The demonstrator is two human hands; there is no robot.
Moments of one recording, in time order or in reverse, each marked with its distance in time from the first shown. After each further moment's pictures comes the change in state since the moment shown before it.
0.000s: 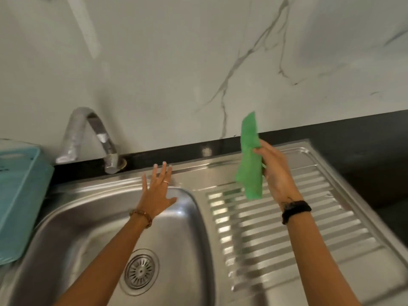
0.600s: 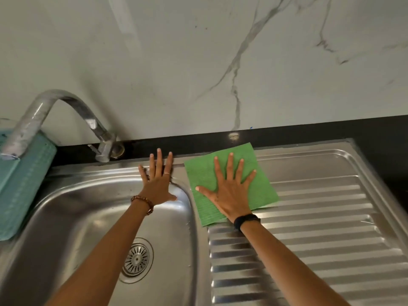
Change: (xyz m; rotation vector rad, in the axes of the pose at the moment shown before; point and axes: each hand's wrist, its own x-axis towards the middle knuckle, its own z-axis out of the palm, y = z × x) left_hand 0.034 0.016 0.019 0.053 -0.145 -0.240; right_hand 0.061 0.152 0.032 -1.516 -0.316 -0.244
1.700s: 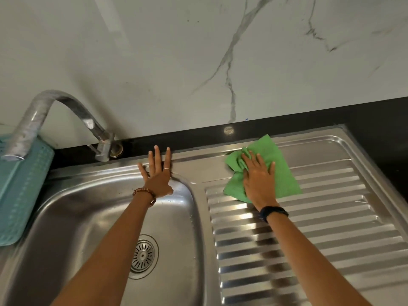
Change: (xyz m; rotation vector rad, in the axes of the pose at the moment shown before) left_hand -0.002 0.002 -0.007 -0.062 -0.028 -0.030; right_hand -0.020 0.051 -0.021 0.138 0.174 0.128
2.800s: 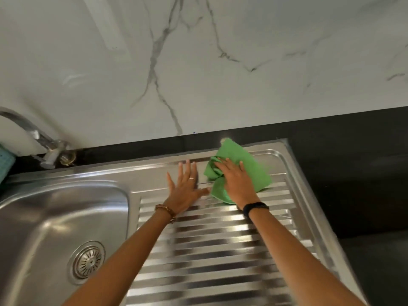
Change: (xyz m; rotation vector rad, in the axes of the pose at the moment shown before) left_hand -0.012 0.235 0.030 -0.247 -0.039 0.131; right_hand 0.036 0.134 -0.046 0.096 -0.075 -0.326
